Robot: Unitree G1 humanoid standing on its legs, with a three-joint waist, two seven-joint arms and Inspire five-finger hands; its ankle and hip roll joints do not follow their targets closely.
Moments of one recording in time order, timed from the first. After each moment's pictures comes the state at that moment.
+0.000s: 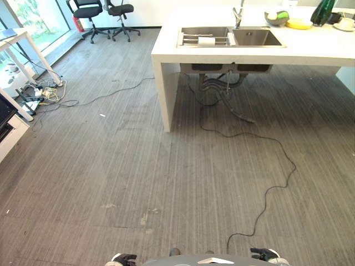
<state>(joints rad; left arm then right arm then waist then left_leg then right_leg) 0.01 0.23 -0.22 1.31 -0.03 0.01 0.01 -0.01 -0.28 0.21 1.30 0.16 0.03 -0.03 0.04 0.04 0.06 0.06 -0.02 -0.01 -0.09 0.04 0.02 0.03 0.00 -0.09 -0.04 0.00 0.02</state>
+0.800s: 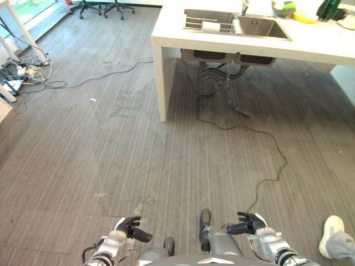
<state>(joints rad) -0.07 0.28 -0.21 1.10 -0.14 0.03 0.05 -0.10 -0.27 0.24 1.13 0.16 0.02 -0.06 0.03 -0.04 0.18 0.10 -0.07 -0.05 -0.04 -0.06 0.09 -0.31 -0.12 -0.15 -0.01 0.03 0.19</state>
